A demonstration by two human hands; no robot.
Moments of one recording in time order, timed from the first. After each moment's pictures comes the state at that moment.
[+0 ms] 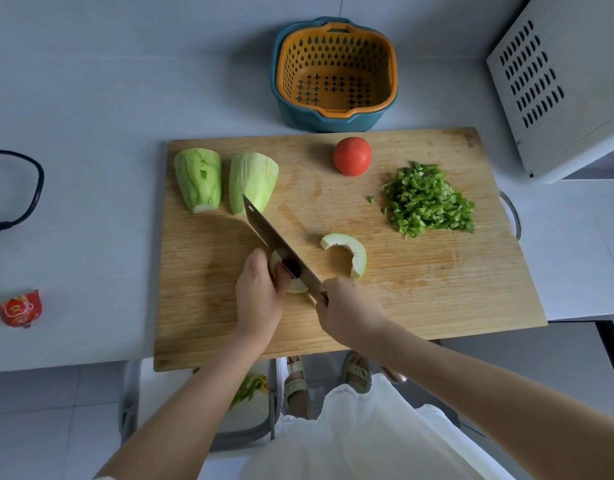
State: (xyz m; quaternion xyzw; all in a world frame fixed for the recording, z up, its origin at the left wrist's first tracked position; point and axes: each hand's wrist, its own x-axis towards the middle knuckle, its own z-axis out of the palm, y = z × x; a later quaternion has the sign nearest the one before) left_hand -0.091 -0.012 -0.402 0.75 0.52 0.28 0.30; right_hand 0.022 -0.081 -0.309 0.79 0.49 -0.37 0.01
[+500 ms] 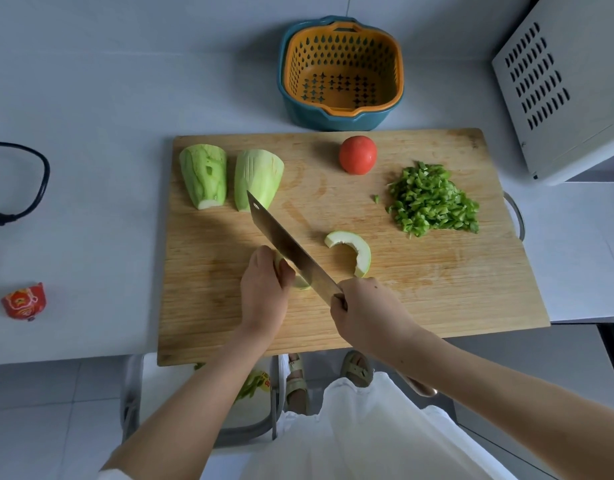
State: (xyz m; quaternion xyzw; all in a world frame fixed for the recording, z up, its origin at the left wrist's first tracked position) left_hand -0.091 -0.011 -0.404 0.75 0.53 0.26 0.31; right_hand 0.027 -0.092 -0.285 0.78 0.52 -0.34 0.02
